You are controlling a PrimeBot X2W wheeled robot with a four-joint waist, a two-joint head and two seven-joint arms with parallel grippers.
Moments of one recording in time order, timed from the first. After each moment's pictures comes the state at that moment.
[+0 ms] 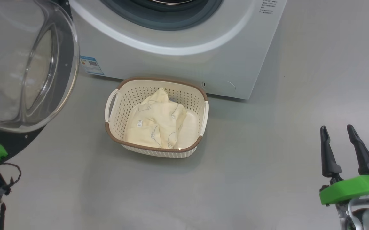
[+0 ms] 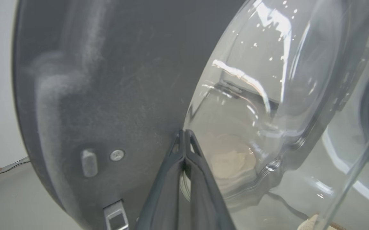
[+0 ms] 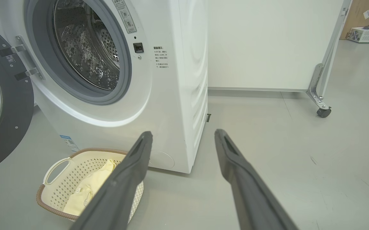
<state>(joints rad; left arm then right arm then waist) -0.52 0.33 0.06 0.67 -0.47 0.24 -0.25 0.02 -0.04 -0.13 0.02 0.12 0.13 -0.18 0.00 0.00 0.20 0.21</state>
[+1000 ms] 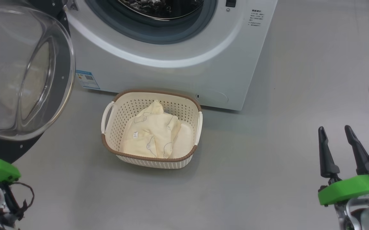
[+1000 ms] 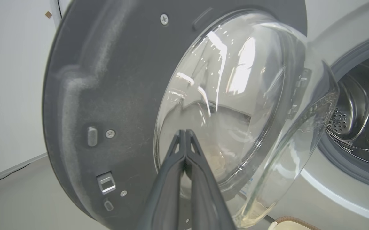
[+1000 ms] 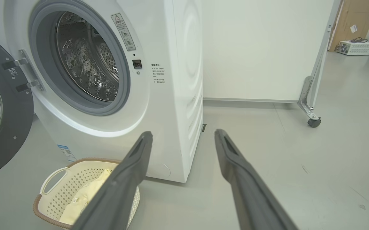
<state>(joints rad) -0.34 0.21 0.24 0.46 -0.28 0.11 -0.25 0.01 -0.04 -0.12 0.04 0.12 0.13 -0.18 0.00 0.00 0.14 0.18</state>
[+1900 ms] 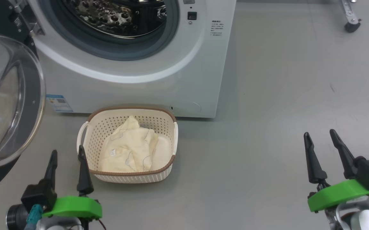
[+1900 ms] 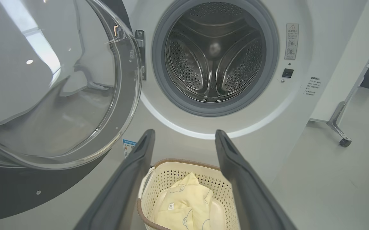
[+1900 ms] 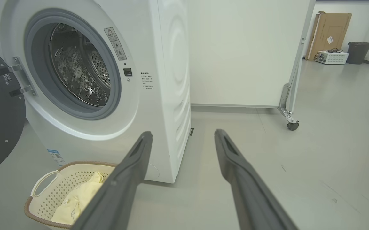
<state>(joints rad) -0.10 0.07 -0.05 0.23 -0.22 -0.05 -0.25 0.03 -0.04 -0.07 0.03 0.10 0.13 -0.18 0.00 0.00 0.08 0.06</state>
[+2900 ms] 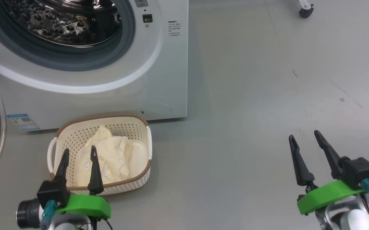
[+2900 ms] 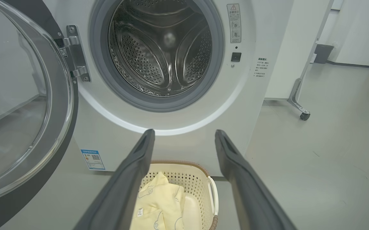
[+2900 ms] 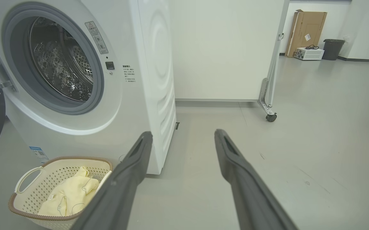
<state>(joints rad) -0.13 0.07 -0.11 0.27 -0.17 0.01 -0.25 0.03 -0.04 0.00 0.04 0.08 0.13 -0.17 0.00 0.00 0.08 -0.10</state>
